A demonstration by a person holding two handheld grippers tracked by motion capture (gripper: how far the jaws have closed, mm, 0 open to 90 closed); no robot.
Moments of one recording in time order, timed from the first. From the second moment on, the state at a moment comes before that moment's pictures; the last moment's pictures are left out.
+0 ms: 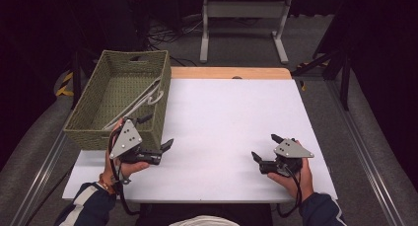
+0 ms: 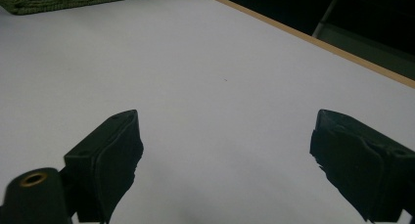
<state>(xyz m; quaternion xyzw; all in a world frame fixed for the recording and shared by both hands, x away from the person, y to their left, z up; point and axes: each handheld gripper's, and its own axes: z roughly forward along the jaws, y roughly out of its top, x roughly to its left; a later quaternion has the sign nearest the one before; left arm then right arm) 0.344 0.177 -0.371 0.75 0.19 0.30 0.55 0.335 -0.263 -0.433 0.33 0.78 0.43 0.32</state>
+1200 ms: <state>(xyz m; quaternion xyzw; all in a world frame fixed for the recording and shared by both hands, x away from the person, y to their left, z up) 0.322 0.199 -0.434 0.79 0.21 0.27 0.50 0.328 -0.256 -0.429 0.30 0.77 0.43 0.35</state>
